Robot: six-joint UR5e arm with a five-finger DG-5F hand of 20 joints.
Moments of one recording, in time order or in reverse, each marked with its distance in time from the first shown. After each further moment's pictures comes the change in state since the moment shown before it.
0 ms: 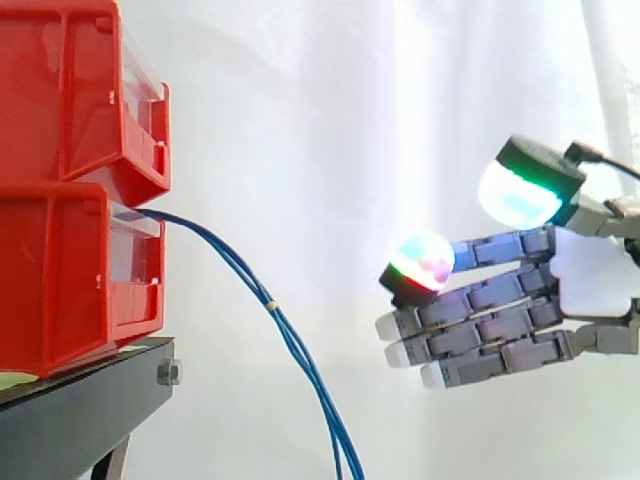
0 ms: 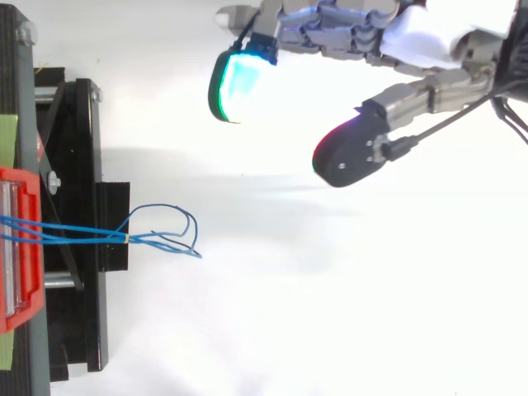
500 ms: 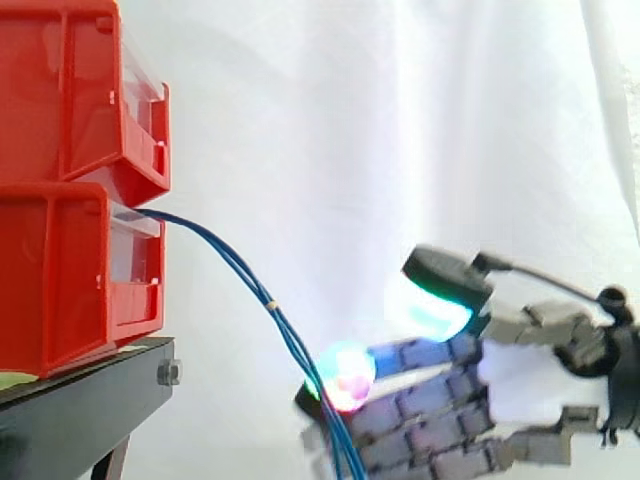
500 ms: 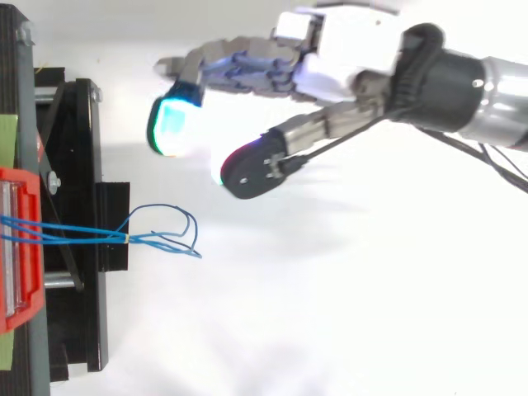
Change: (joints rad) arm 0.002 -0.200 0.162 -0.004 -0.040 0.070
